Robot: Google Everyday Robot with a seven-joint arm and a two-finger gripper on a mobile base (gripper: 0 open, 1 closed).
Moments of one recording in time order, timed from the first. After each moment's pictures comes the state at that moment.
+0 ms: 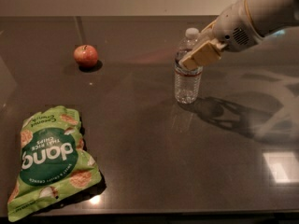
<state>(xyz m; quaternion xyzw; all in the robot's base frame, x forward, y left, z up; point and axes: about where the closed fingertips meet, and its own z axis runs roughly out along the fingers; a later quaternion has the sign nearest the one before) 0.551 -0.103 0.974 -0.53 0.75 0.15 0.36</state>
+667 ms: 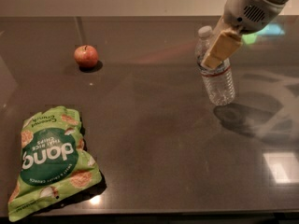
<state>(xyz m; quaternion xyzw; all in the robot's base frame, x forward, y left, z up) 0.538 -0.148 0.989 -0.57 0.79 0.04 0.22</state>
